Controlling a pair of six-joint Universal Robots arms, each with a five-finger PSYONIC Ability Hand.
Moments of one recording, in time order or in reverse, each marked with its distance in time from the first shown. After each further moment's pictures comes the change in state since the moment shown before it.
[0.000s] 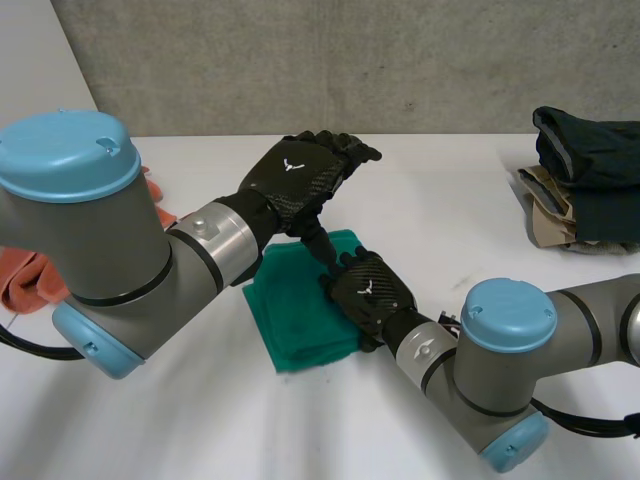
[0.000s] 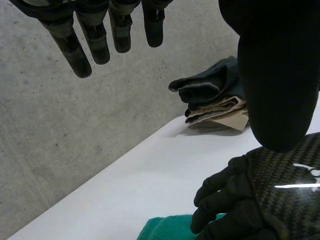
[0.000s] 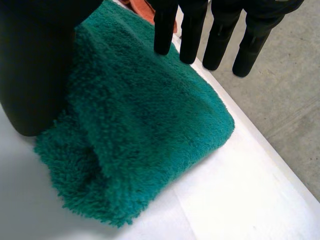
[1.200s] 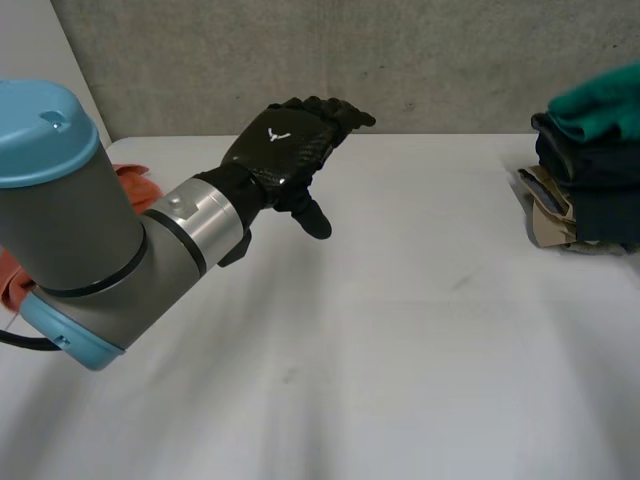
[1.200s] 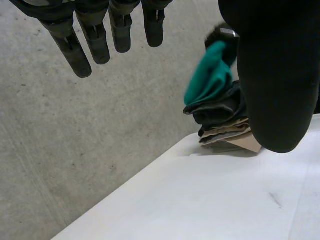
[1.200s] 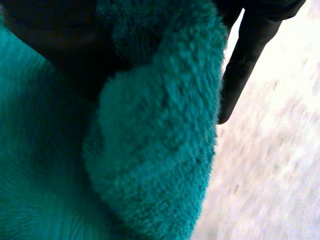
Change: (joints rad) left arm 0.019 0.074 -0.009 0.016 0.002 -0.037; right arm -0.839 0.208 -0.733 -0.330 -0.307 0.508; left_hand 0.000 0.000 0.000 0.000 0.000; right_hand 0.604 0.743 0.752 0.775 0.728
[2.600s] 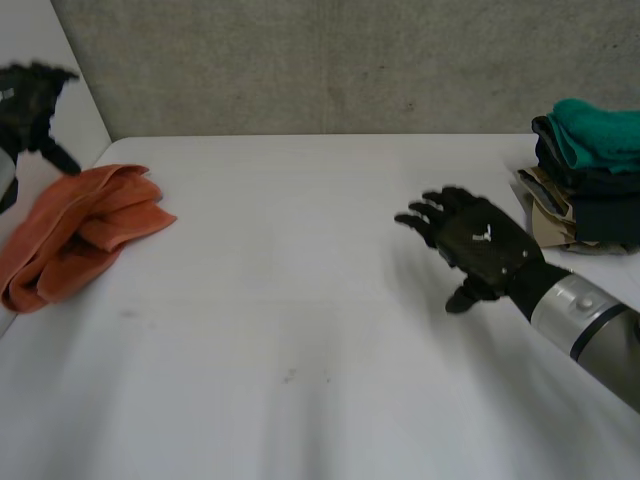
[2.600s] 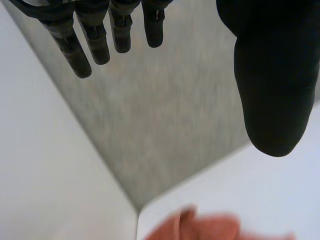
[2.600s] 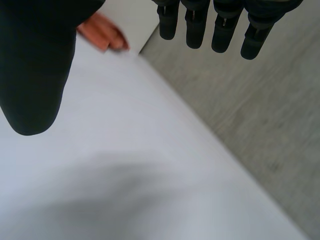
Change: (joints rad) left arm 0.635 -0.078 0.025 0.086 -0.084 0.145; right arm 0.407 -0.635 0.983 0.482 -0.083 -0.463; left_hand -0.003 0.000 0.000 0.000 0.000; right_hand -0.797 -0.934 -0.963 -0.982 -0.911
